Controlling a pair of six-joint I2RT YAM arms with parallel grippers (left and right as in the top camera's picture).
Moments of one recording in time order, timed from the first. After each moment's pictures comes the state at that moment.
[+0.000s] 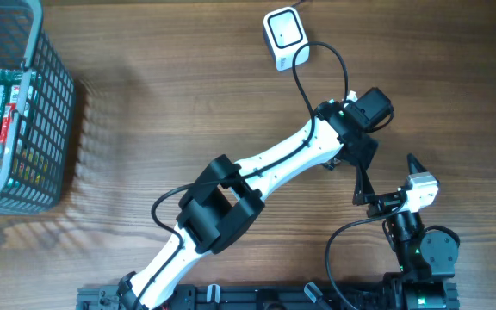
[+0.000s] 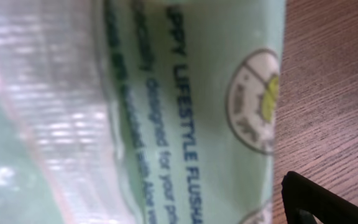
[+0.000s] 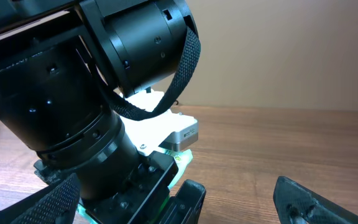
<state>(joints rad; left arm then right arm) -0.95 2.33 2.00 -0.89 -0.04 -0.47 0.01 0.02 0.01 0.01 -0.15 0.03</state>
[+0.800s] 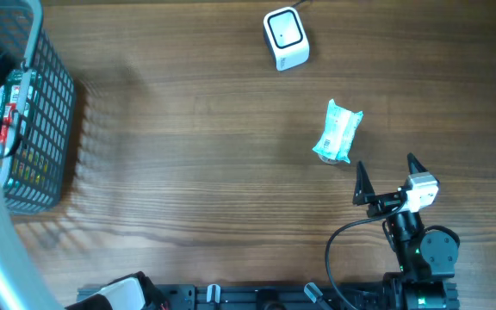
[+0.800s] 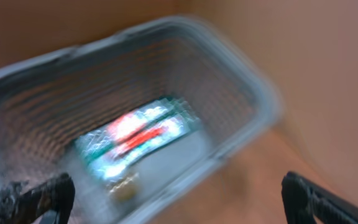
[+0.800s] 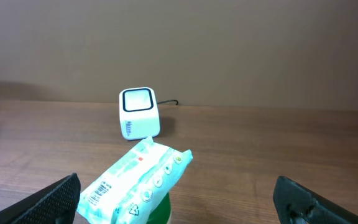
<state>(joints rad) 0.34 1.40 2.05 -1.27 -0.40 -0.47 0.01 0.02 0.01 0.01 -0.15 0.03</state>
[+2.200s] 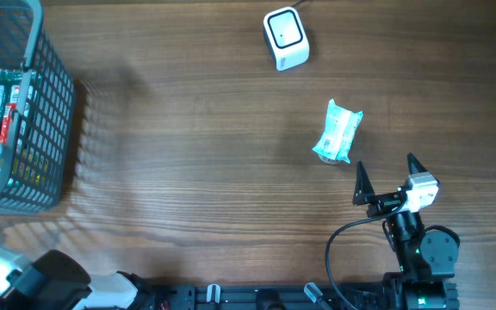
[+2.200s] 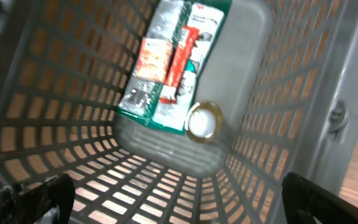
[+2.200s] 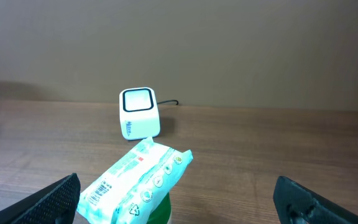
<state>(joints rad) 0.86 1.63 2.01 -1.43 0.13 0.56 0.01 0.02 0.01 0.01 -0.15 0.03</state>
